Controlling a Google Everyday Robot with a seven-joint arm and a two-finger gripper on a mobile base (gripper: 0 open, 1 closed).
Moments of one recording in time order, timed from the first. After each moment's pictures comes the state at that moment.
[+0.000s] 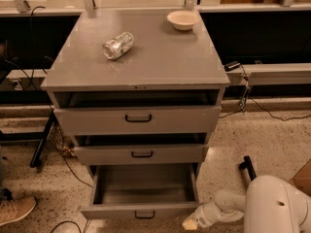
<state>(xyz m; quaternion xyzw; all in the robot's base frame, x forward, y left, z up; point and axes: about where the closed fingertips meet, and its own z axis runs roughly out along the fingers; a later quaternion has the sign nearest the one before) 0.437 -0.157 0.128 -0.36 0.87 0.32 0.10</state>
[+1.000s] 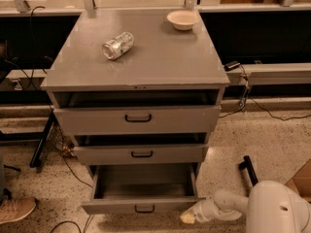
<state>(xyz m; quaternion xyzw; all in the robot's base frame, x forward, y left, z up) 0.471 -0.149 0.121 -0.34 0.87 0.31 0.15</state>
